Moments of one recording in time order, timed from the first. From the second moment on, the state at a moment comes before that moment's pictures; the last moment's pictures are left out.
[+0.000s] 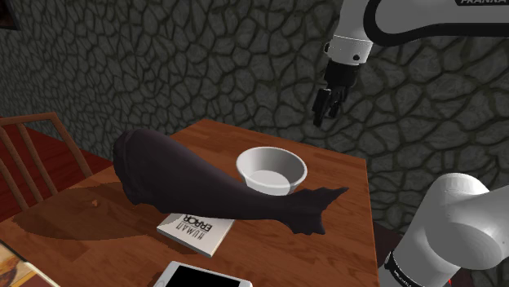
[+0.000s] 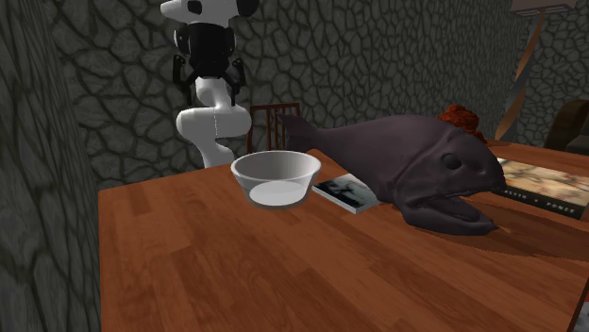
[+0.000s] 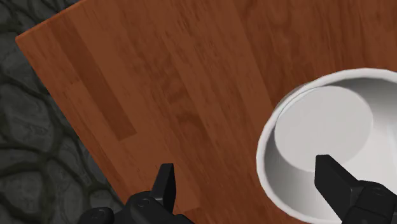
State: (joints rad) arm -0.01 -0.77 0.01 -2.36 -0.04 1.68 0.04
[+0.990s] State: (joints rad) arm 0.13 -0.40 -0.11 -2.32 0.08 1.97 -0.33
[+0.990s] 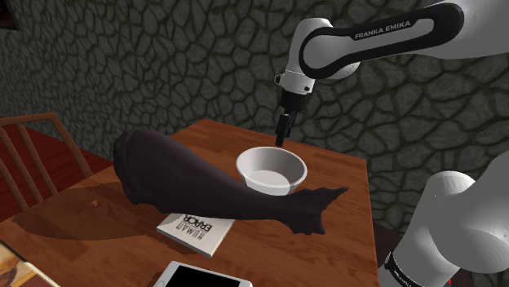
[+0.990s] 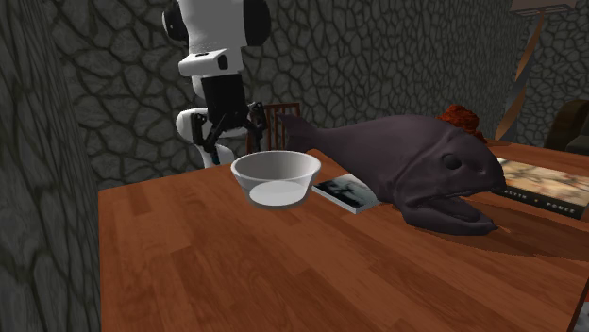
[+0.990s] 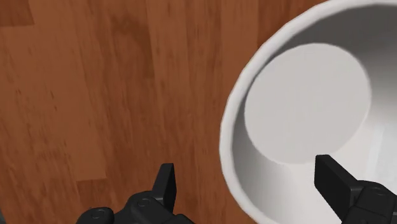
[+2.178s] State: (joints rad) arm 0.14 -0.37 -0.11 -2.39 0.08 2.06 -0.34
